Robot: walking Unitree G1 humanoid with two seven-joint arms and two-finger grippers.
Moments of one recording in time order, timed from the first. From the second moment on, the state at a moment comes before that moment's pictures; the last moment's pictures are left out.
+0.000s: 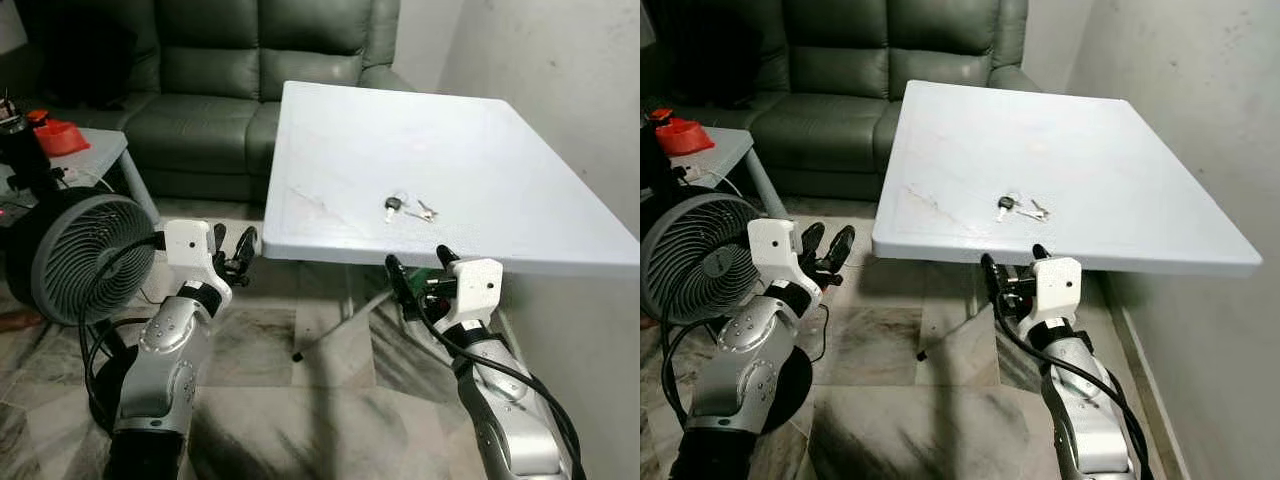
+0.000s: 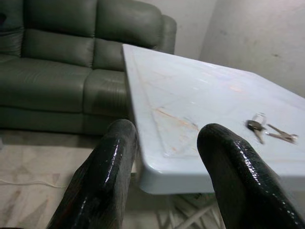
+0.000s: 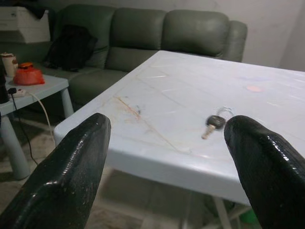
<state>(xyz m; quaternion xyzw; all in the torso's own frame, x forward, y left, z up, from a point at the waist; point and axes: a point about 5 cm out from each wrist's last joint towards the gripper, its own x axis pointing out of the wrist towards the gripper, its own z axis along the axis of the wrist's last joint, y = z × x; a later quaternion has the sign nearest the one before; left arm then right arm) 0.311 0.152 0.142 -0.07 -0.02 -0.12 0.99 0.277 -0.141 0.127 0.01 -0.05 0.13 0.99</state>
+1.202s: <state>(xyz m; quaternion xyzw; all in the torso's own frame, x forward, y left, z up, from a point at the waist) 0.312 0.156 0.141 -0.06 -0.02 -0.12 0.99 0.277 -0.136 0.126 0.00 -0.05 0.15 0.99</state>
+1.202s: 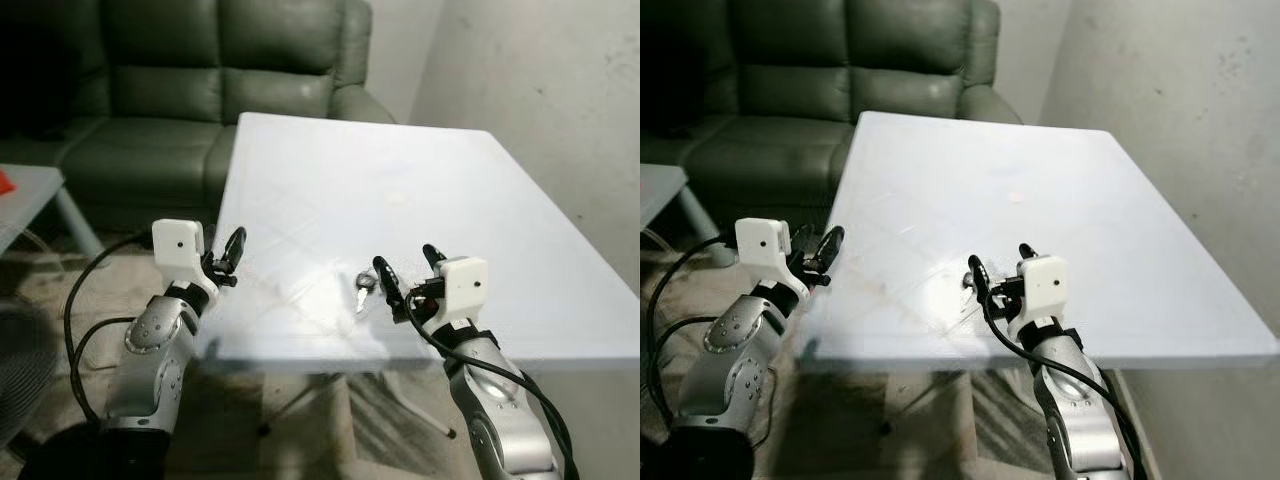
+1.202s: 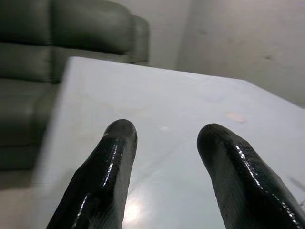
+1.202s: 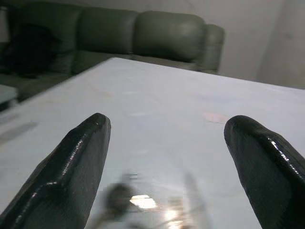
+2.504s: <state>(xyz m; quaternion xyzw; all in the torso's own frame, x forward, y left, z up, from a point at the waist) 0.258 0.109 0.130 -0.07 0.00 -0.21 0.98 0.311 -0.147 0.114 -0.10 0.05 0.40 0.91</state>
